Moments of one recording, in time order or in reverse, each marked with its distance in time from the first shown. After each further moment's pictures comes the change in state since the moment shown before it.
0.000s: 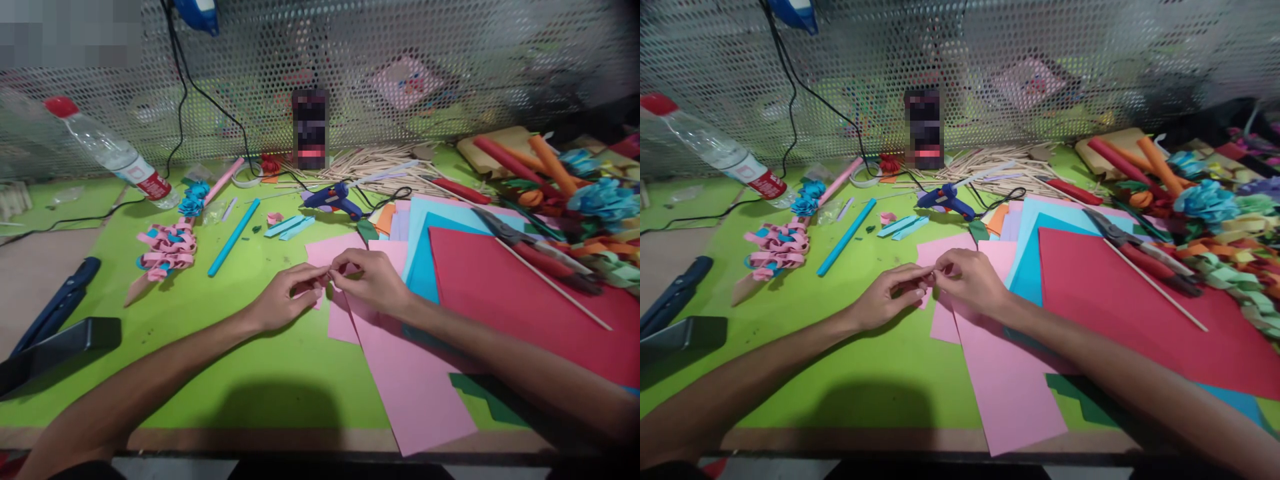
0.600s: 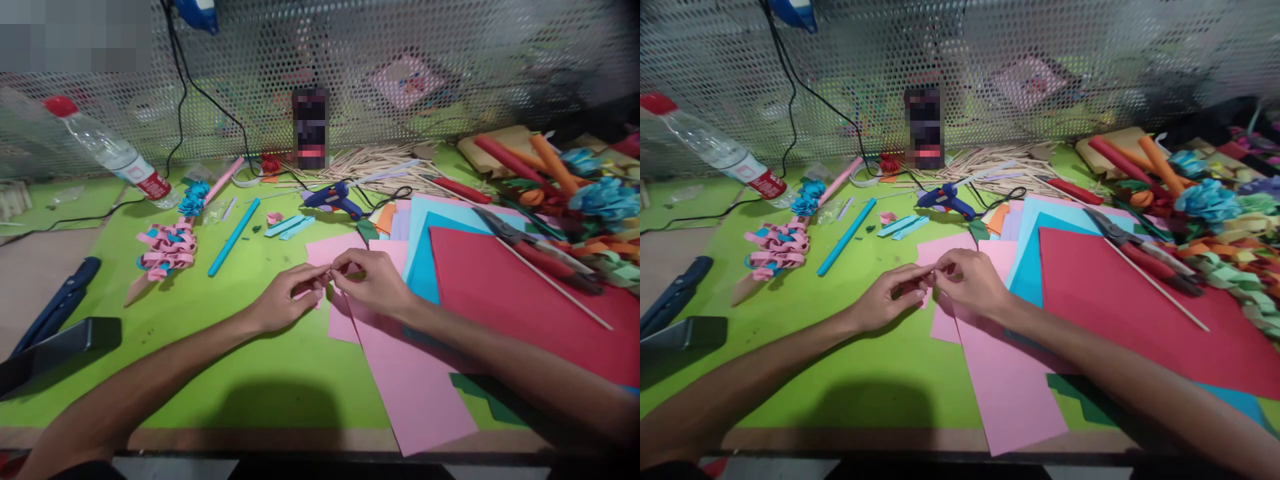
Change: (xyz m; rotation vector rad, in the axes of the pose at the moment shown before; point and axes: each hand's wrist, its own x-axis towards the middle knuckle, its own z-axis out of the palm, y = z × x) left_hand -0.002 0.001 0.000 0.034 -0.009 -0.014; right_hand -0.002 -0.003 0.000 0.015 0.019 0.014
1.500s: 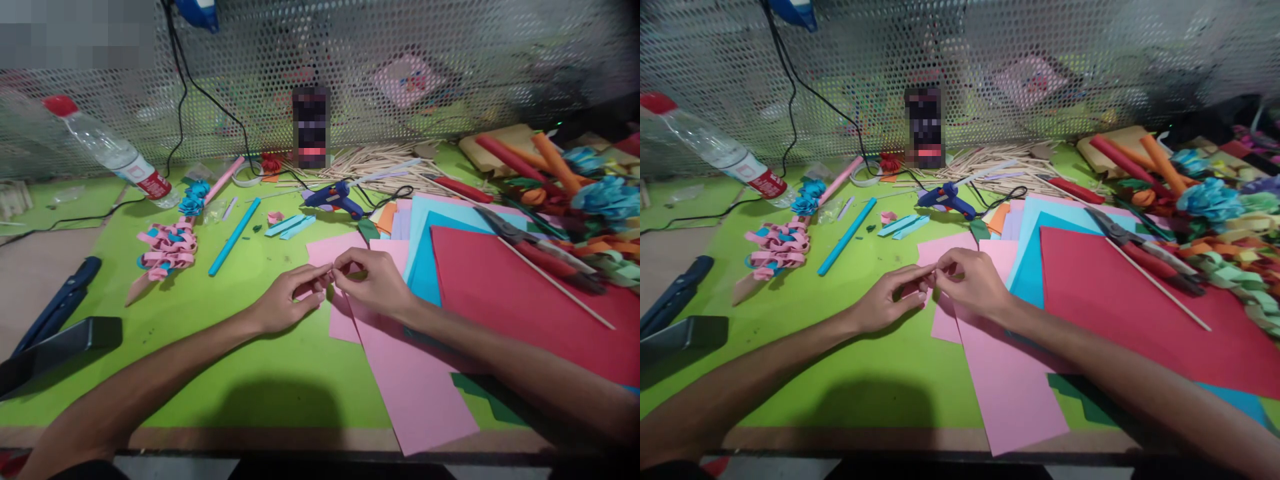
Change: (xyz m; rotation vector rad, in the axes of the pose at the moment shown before) left_hand 0.001 0.003 0.001 0.023 -0.020 0.043; right_hand -0.001 -0.003 0.001 0.046 0.025 0.053
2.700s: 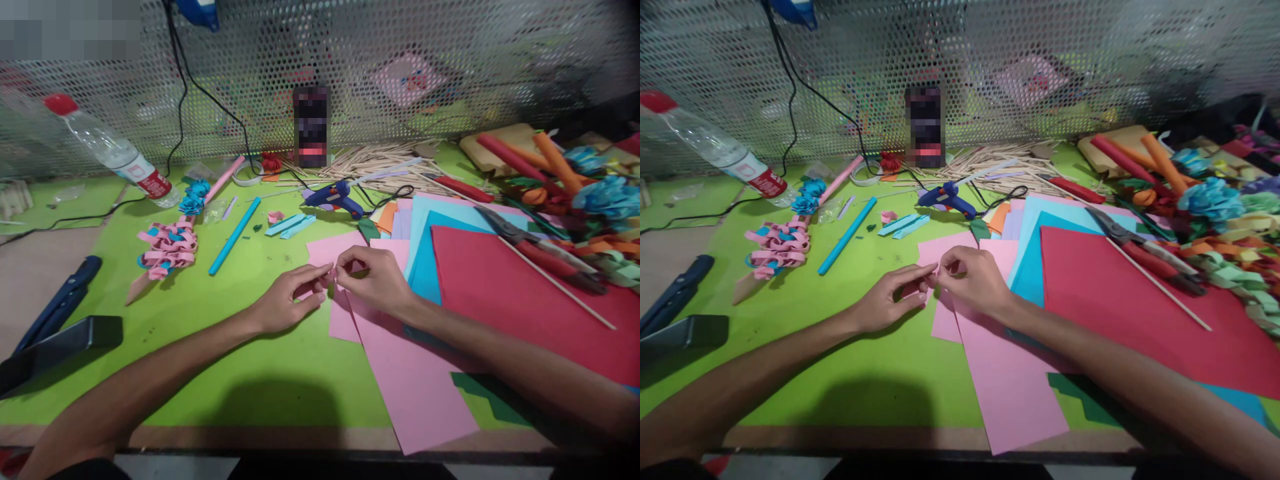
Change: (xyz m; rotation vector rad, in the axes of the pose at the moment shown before) left_hand -0.001 -0.001 0.000 0.028 0.000 0.028; right_hand 0.001 0.002 -0.001 -0.067 0.036 -0.023
